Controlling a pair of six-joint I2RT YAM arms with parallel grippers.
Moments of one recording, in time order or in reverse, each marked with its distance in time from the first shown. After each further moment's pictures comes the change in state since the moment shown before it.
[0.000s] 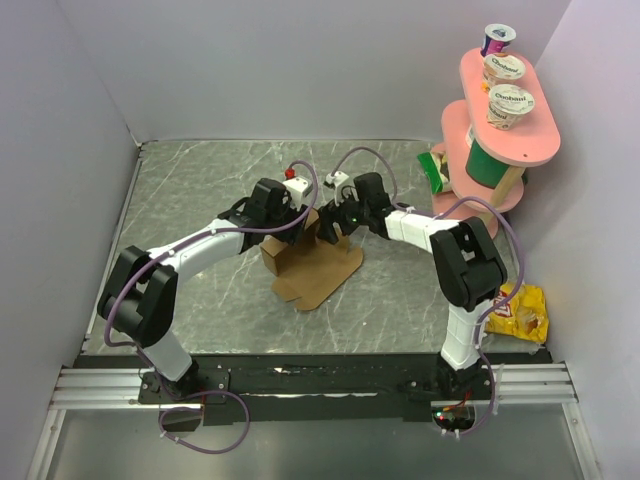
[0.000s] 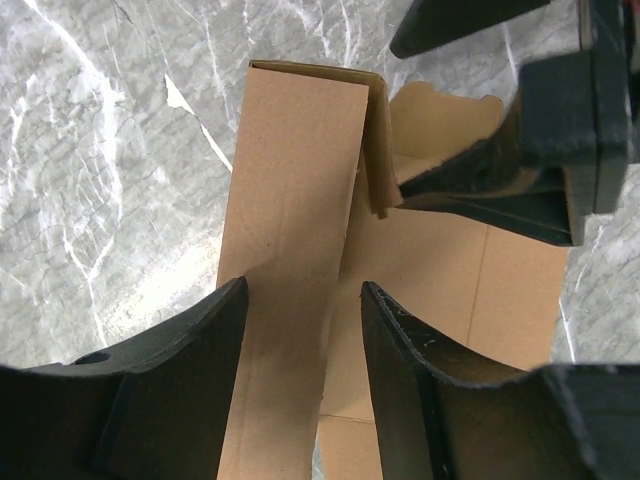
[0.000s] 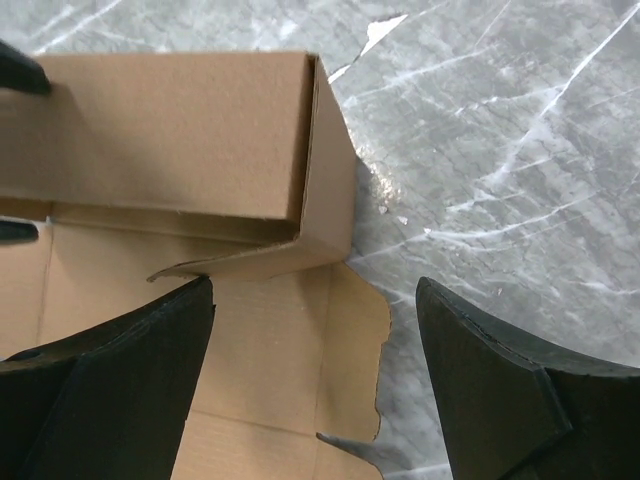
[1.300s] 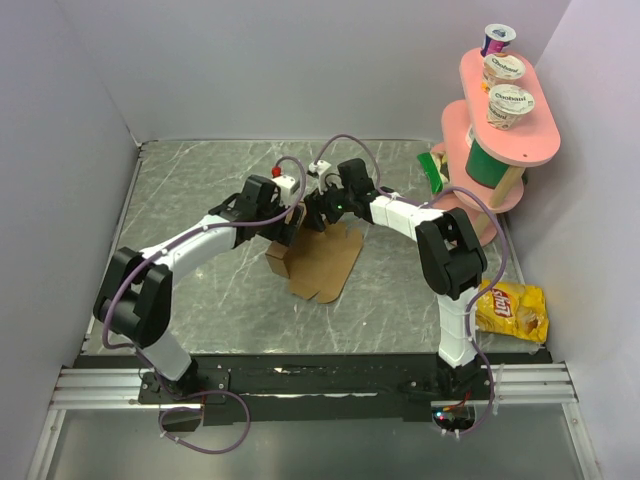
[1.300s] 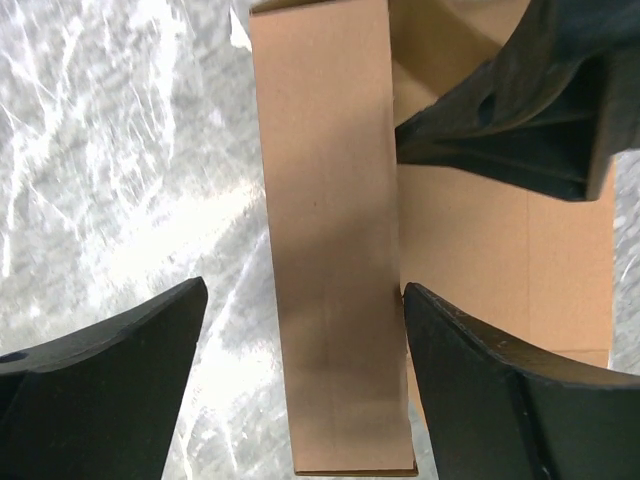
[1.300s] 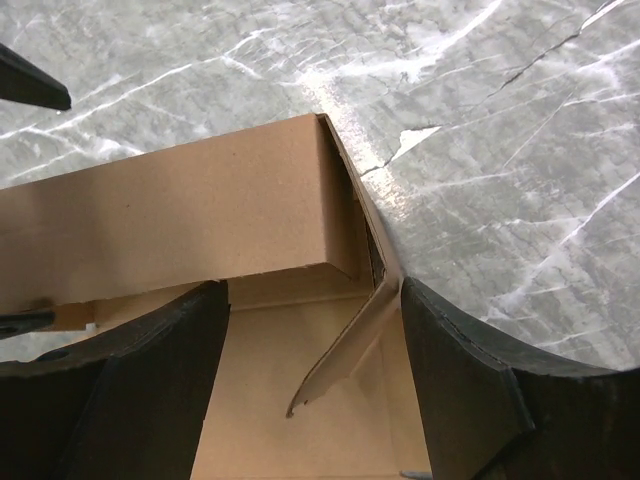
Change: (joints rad) left arm 0.061 -0.017 0.018 -0.108 -0.032 -0.023; right arm 0.039 0.147 0.263 -0.118 -0.061 -0.023
